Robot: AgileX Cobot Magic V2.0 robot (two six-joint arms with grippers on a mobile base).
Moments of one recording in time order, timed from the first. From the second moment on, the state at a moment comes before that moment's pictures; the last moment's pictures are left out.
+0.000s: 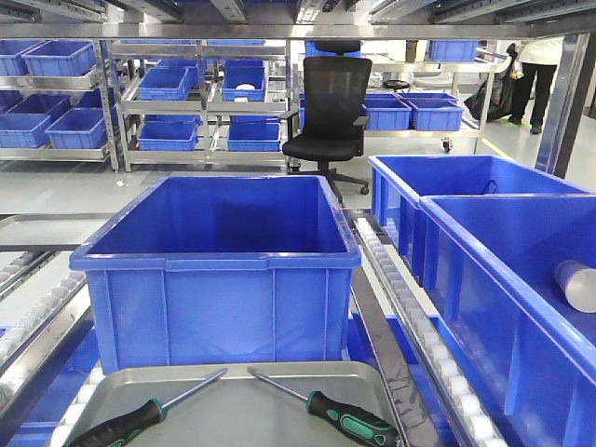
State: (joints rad) left arm -0.08 -0.01 0.03 0.00 0.21 0.02; right arm 0.06 0.05 0.01 -0.06 0.15 0.05
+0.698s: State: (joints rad) left arm -0.08 -0.01 0.03 0.00 0.21 0.02; right arm -0.11 -0.01 0.03 -0.06 0.15 0.13
